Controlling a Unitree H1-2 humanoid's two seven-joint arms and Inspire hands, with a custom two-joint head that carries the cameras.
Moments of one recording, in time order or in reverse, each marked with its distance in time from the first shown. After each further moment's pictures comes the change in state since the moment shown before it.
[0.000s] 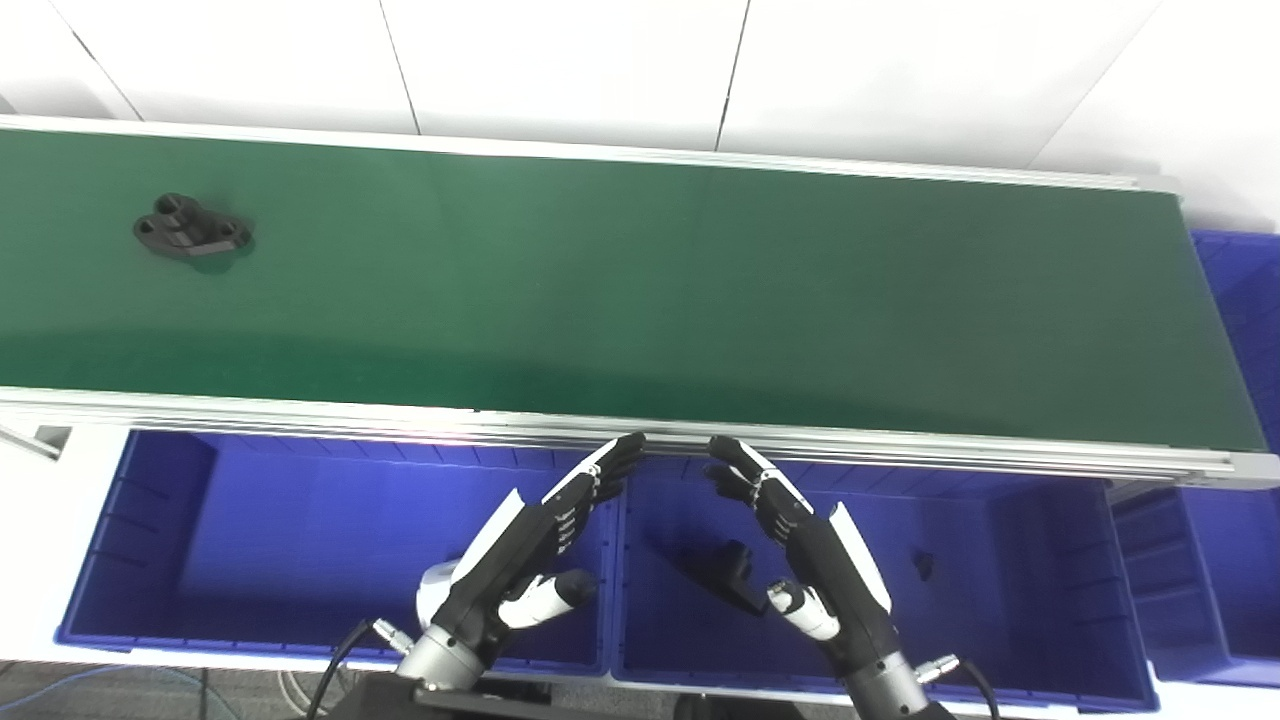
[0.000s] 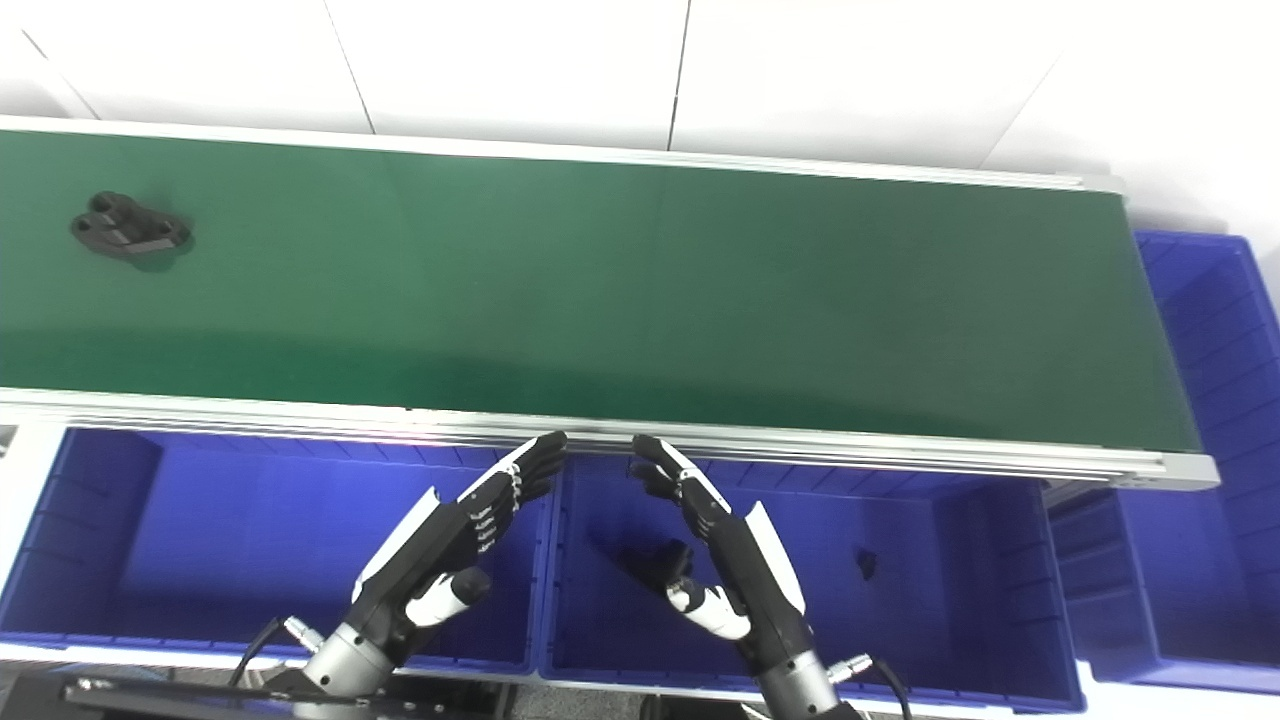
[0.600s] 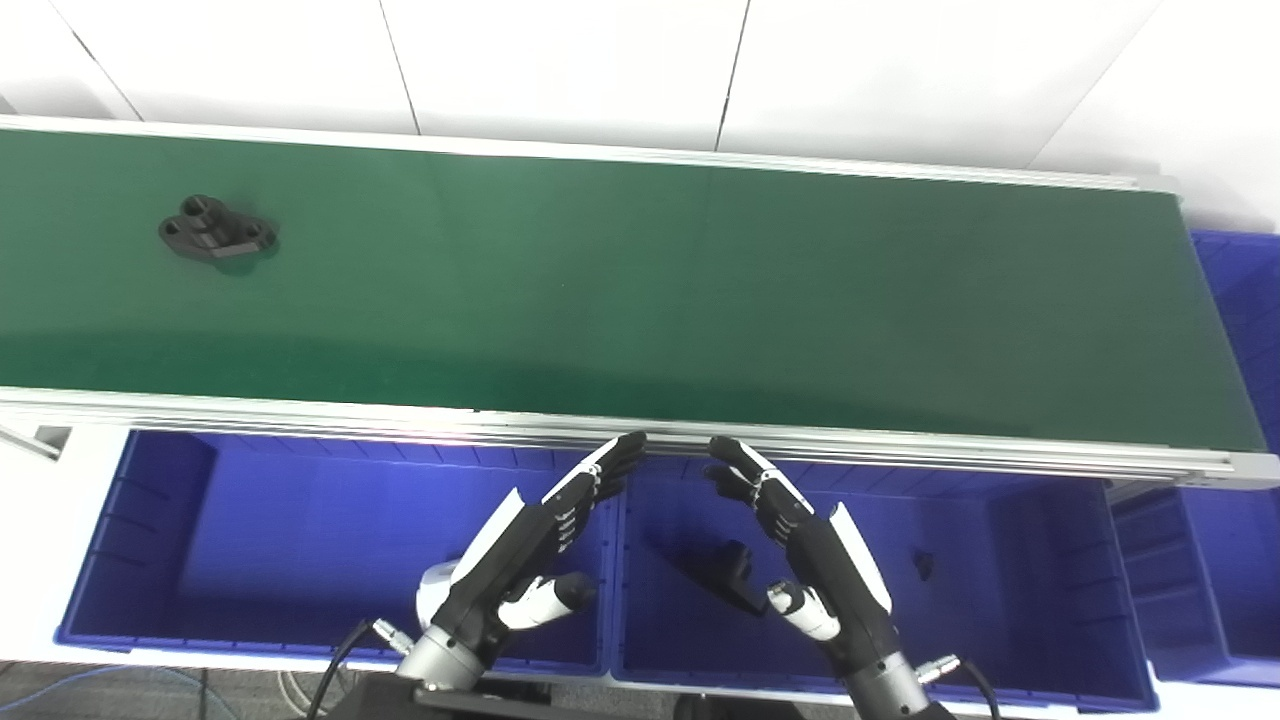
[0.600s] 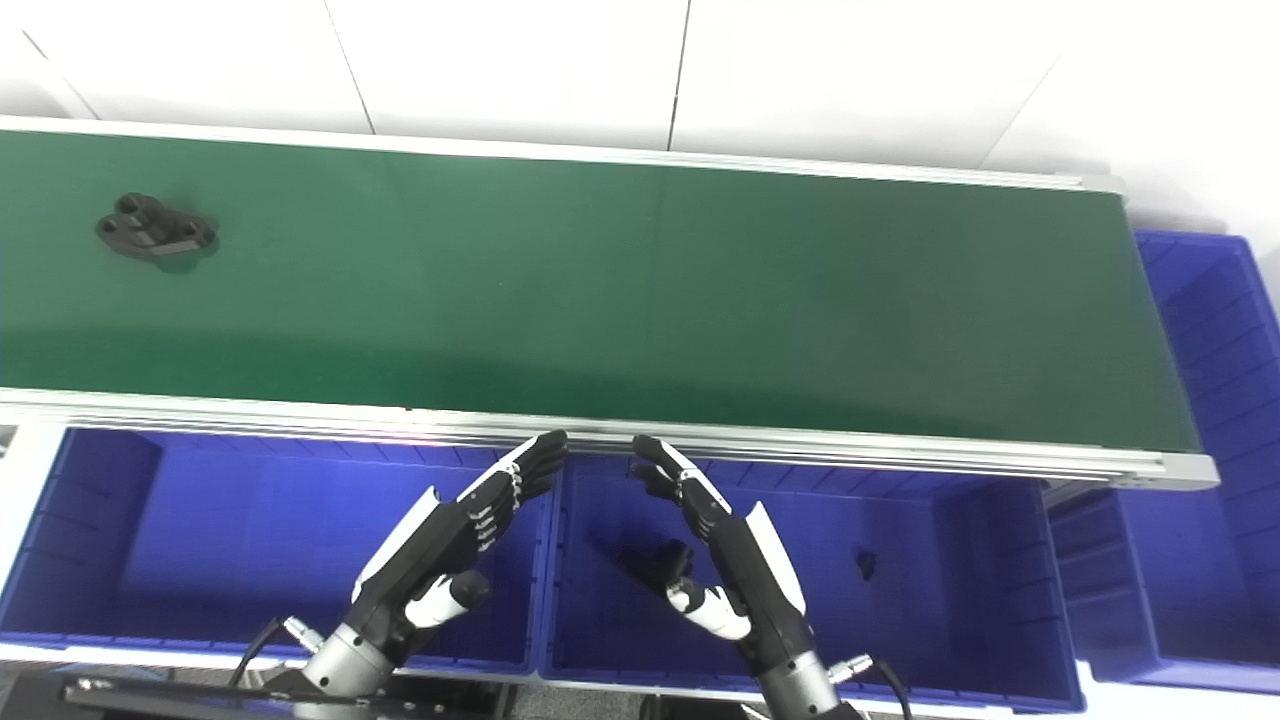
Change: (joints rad) left arm 0.000 0.000 -0.001 0.003 0.000 -0.020 0.000; right arm -0.002 -0.002 0.001 0.000 0.003 0.000 0.000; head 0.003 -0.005
